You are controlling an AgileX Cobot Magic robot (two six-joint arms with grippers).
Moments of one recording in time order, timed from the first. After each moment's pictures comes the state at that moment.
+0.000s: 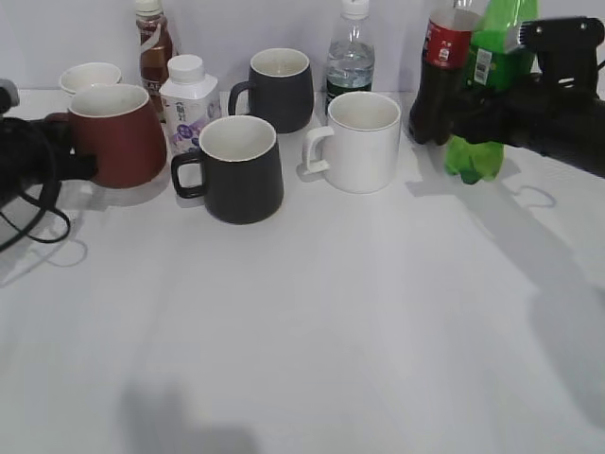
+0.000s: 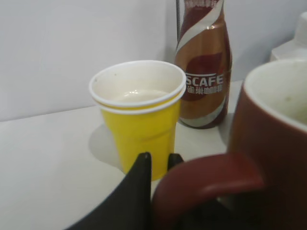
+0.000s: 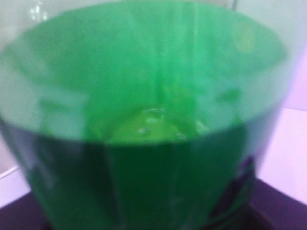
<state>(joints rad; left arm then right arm) -0.07 1.87 -0.67 0.20 -0.95 -0.04 0.17 1.83 -0.83 -0.32 -0.65 0.25</state>
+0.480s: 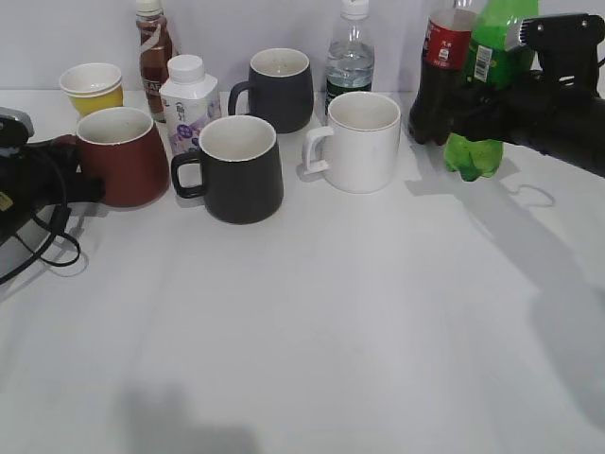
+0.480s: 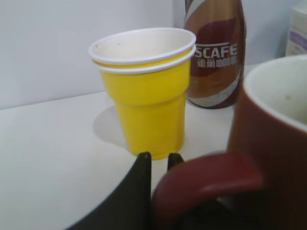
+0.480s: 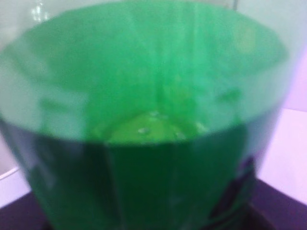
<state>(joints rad) -0.07 2.05 -0.67 0.13 -1.16 0.04 0.17 1.83 -0.83 -0.31 -0.69 0.23</state>
